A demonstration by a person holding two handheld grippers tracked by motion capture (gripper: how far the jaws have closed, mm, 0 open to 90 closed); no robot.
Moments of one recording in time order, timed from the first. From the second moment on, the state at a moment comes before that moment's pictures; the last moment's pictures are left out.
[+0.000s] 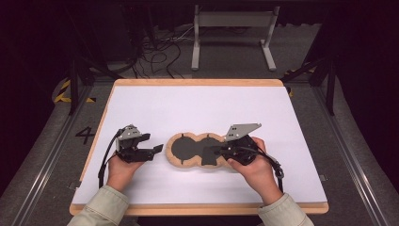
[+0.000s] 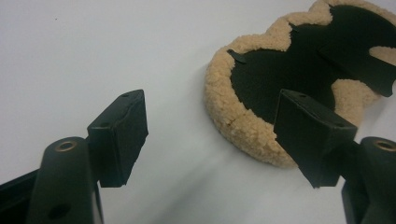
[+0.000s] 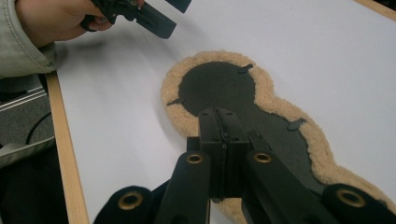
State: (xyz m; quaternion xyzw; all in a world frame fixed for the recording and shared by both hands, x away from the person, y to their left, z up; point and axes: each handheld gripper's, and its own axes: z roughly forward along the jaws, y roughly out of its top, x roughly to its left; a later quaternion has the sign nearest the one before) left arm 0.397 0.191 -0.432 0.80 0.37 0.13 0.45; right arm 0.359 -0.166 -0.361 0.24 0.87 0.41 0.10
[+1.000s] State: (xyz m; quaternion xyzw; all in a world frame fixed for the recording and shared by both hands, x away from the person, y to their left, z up) left arm 0.402 0.191 -0.432 0.80 0.37 0.10 0.45; right arm 0.357 -0.180 -0.400 0.26 0.91 0.33 0.04
